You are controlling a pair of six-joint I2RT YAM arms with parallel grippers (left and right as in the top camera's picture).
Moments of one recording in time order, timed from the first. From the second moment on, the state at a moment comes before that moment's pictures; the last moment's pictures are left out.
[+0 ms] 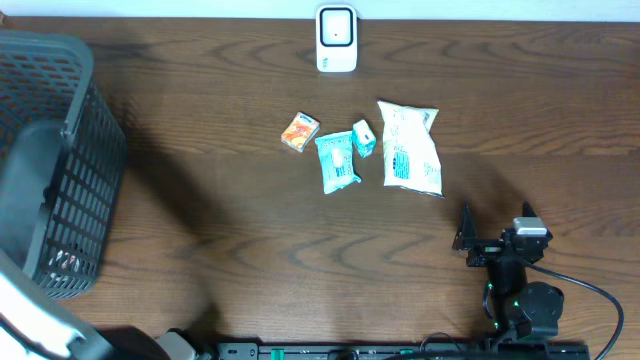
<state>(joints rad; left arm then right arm) 0.86 1.47 1.57 -0.94 0.00 -0.30 -0.02 0.01 0.01 -0.07 -0.03 0.03</state>
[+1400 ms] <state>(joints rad) 0.89 1.88 1.38 -1.15 -0.15 -0.37 -0.02 0.01 0.01 -0.07 -0.03 0.03</state>
